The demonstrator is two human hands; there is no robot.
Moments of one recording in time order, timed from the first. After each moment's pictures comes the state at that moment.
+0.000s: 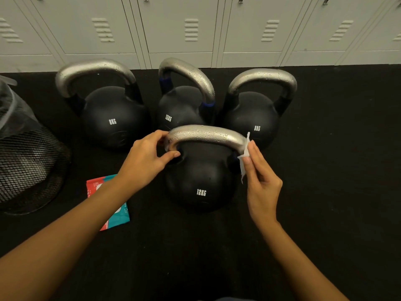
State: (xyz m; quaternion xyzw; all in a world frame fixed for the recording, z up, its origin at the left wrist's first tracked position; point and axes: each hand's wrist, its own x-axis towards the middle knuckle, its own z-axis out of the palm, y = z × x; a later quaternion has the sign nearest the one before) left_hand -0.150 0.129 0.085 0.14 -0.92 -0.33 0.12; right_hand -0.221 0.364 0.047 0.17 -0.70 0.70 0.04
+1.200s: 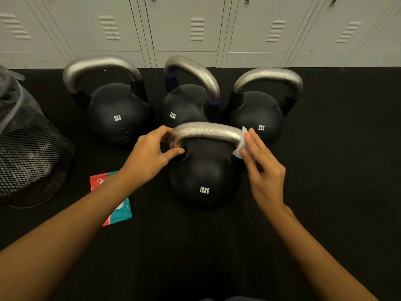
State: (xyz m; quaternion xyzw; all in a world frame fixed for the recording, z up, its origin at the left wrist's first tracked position) left_hand -0.150 0.129 0.087 0.14 -0.91 -0.36 0.11; right_hand -0.245 0.366 0.047 0.34 -0.75 0.55 0.12
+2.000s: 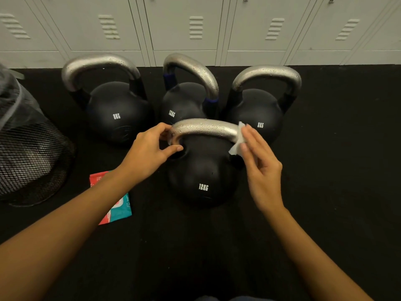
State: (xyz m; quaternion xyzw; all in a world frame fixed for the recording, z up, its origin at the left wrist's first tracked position) left_hand -0.150 0.130 0.089 0.15 -0.92 -0.36 0.11; right_hand -0.232 0.363 0.064 0.26 -0.73 0.64 0.00
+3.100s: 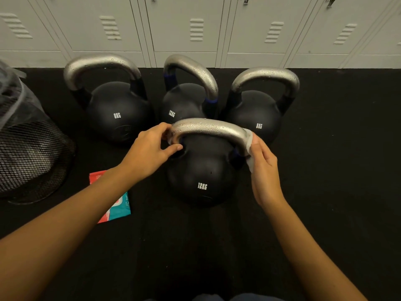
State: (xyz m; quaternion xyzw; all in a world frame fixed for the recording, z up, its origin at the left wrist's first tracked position) left_hand -0.150 0.131 0.088 0.15 -0.92 -0.34 0.10; right_hand -0.243 0.362 0.066 0.10 -0.68 0.72 -0.15
